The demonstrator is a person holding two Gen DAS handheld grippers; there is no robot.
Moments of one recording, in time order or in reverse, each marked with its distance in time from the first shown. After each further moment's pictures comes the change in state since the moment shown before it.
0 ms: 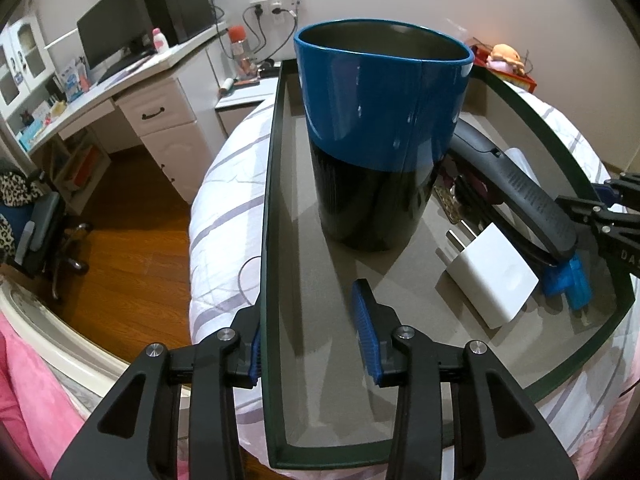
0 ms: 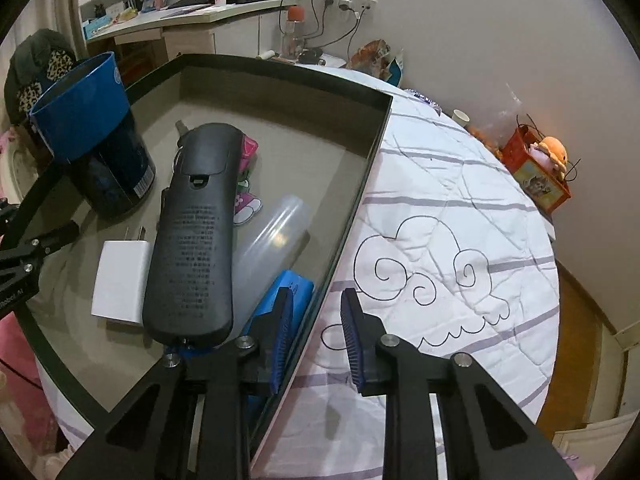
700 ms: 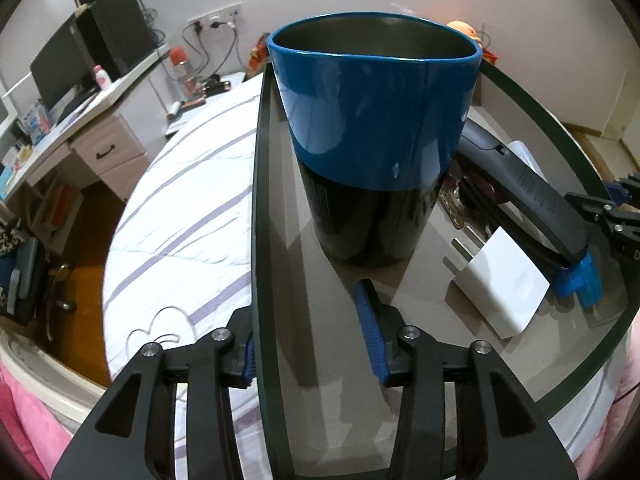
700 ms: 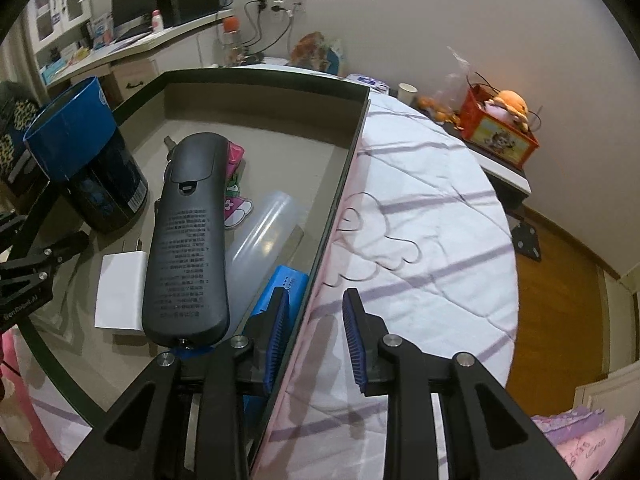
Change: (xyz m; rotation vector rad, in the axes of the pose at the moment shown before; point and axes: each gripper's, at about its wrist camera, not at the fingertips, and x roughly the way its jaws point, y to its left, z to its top) left arm 0.017 -0.078 0.037 0.134 0.004 -0.070; right arm -0.011 -0.072 -0.032 0.182 -0.011 -0.042
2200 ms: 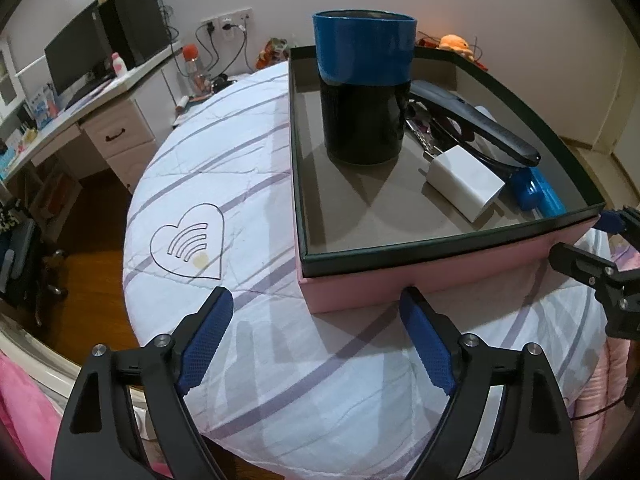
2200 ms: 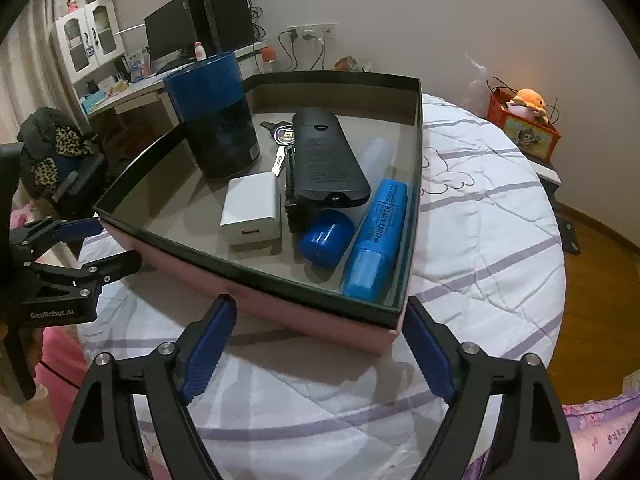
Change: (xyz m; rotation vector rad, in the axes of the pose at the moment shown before) left arm -0.048 0.010 -0.077 -0.040 -0.052 -0.022; right arm -0.037 0.045 -0.077 0.046 -0.130 0.158
